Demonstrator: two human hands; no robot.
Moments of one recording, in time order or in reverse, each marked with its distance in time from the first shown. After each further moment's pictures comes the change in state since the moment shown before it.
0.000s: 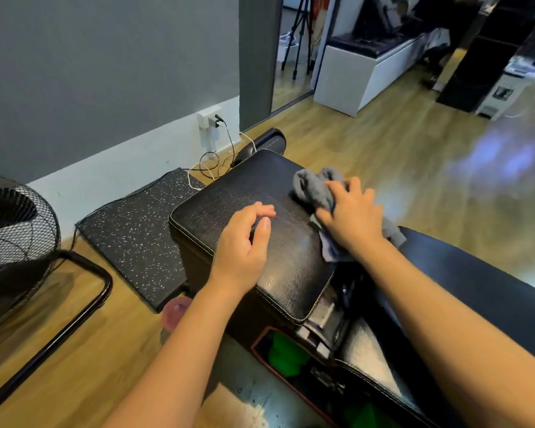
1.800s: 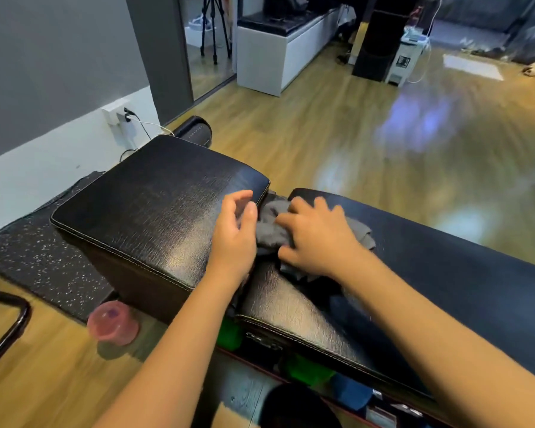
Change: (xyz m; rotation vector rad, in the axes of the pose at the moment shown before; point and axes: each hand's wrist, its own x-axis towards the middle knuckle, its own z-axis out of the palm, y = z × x) left_hand -0.033 0.085 0.132 -0.336 -0.068 -0.128; right_hand -0.124 0.092 -0.083 -0.235 -0.218 -0.242
